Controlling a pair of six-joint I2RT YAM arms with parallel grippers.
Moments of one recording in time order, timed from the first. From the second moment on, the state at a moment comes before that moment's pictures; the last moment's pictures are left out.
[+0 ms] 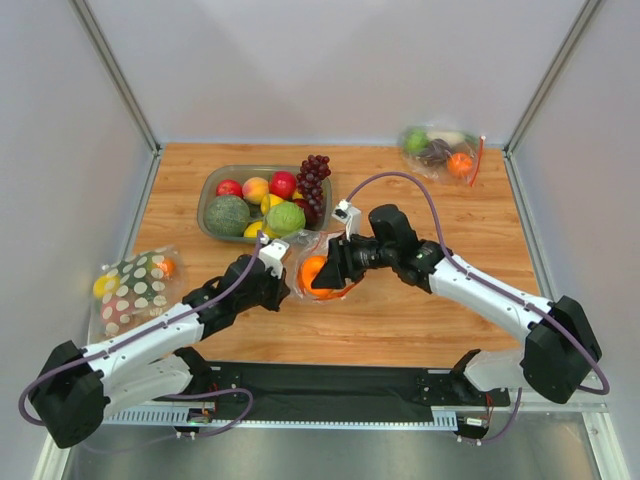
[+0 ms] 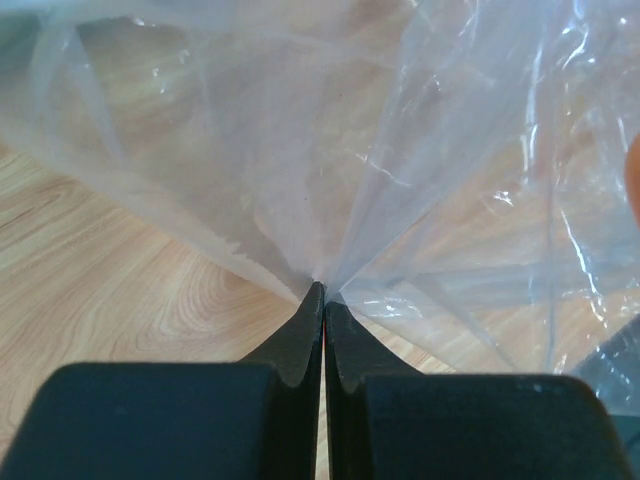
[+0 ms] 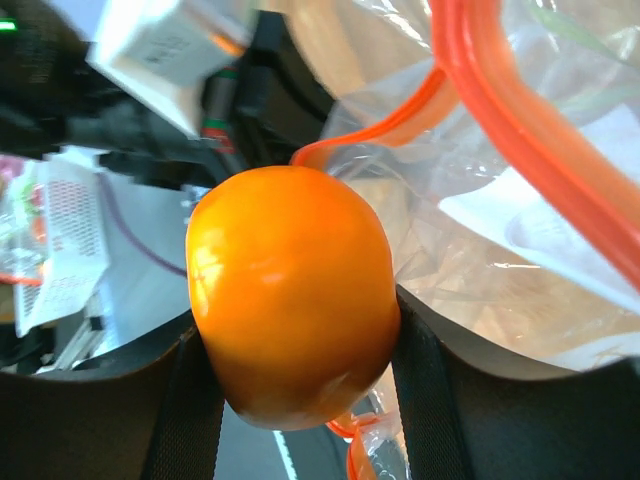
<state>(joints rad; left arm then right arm) -0.75 0.97 0.48 -0.13 -0.02 -0.27 0.72 1.33 0.93 -0.16 -0.62 0.46</state>
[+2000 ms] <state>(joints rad) -0.77 1.15 0.53 -0.21 0.08 -0.26 0.69 1.51 0.84 -0.17 -0.40 0.41</state>
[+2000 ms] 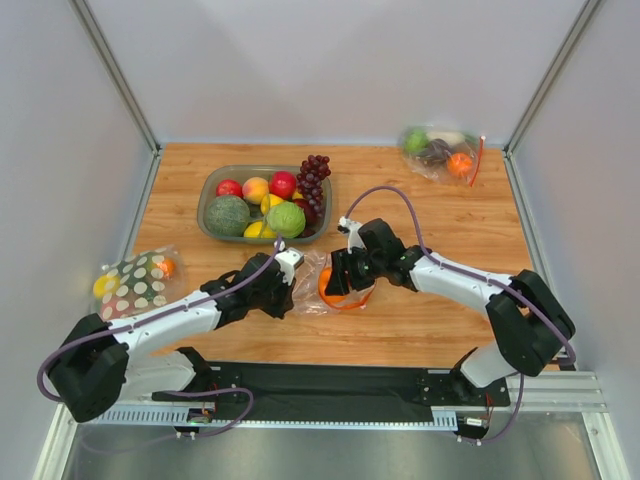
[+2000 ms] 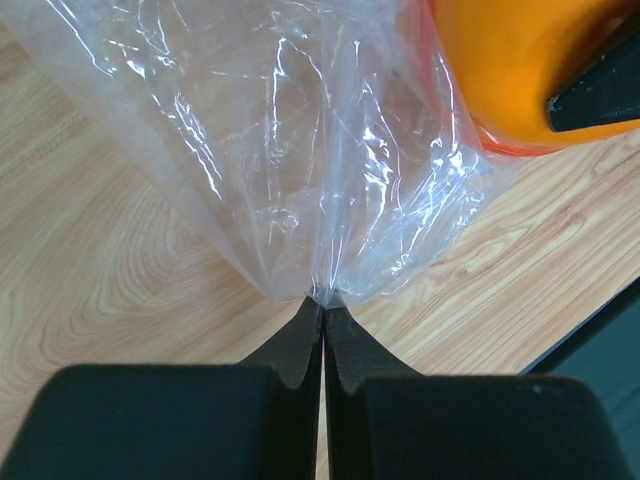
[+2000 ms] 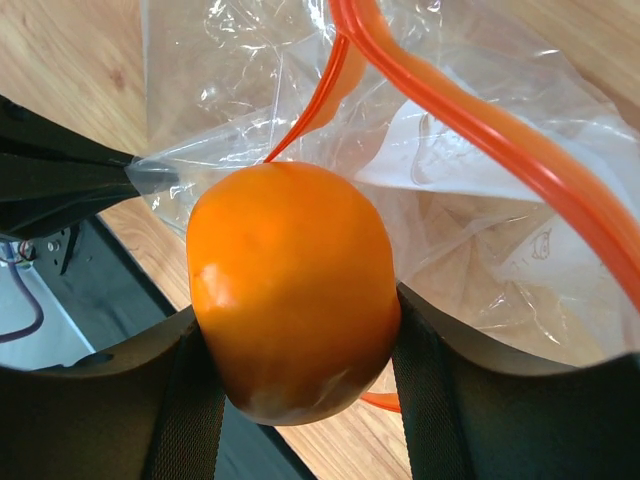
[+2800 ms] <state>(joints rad) -0.77 1.17 0.54 -0.20 0.11 -0.26 0.70 1.46 0.84 -0.25 -0.23 0.37</state>
